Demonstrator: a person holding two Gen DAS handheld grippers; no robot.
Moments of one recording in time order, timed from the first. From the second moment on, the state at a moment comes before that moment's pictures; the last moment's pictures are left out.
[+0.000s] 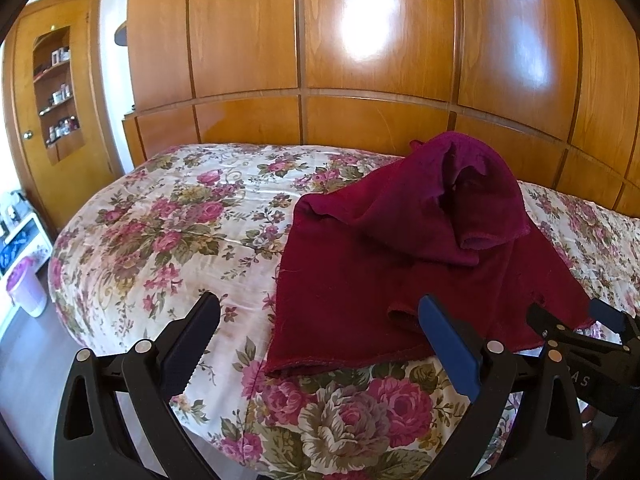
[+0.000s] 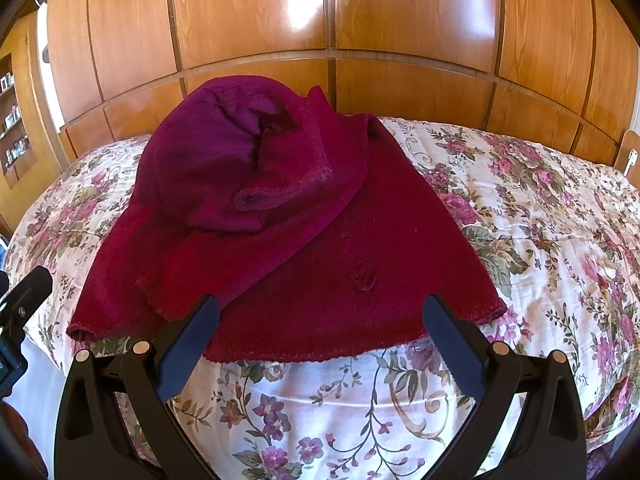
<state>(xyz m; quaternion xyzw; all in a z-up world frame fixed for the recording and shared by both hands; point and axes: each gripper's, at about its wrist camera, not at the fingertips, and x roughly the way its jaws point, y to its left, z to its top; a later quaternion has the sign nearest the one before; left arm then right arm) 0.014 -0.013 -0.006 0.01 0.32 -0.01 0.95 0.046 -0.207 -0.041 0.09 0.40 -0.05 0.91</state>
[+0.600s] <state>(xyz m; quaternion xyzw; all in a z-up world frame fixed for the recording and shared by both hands) 0.033 -0.003 -0.024 0.00 0.35 0.00 0.94 0.090 -0.215 -0.029 0.07 0.38 -0.03 0.92</state>
